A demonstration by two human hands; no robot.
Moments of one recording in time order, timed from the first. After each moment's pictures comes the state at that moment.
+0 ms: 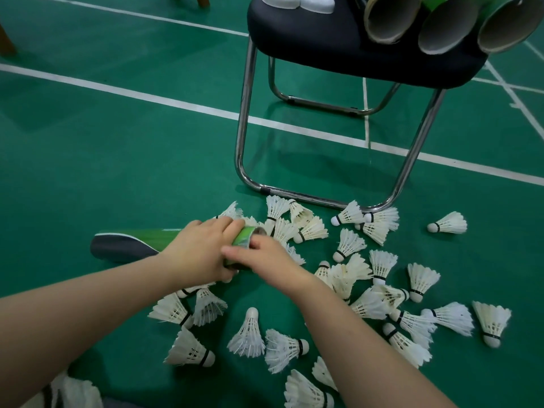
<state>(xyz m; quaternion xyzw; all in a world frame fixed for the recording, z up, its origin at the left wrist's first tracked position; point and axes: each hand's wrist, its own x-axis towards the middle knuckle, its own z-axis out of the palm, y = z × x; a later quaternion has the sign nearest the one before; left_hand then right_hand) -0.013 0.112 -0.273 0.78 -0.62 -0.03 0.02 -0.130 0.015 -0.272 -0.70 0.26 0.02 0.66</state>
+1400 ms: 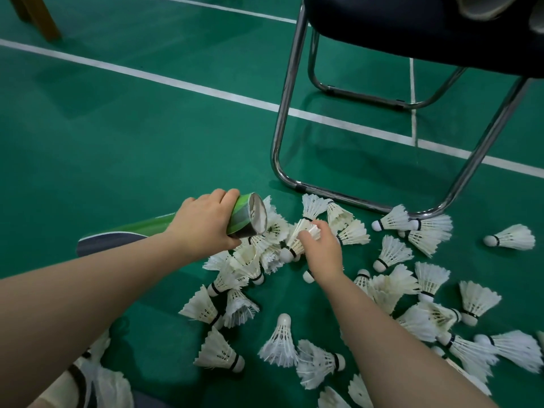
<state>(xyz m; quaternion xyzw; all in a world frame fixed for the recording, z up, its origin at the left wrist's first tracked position) 0.046 0.127 -0.284 0.87 -0.49 -0.02 0.04 -0.106 -0.018 -0.353 -0.69 0.48 -0.12 0.52</state>
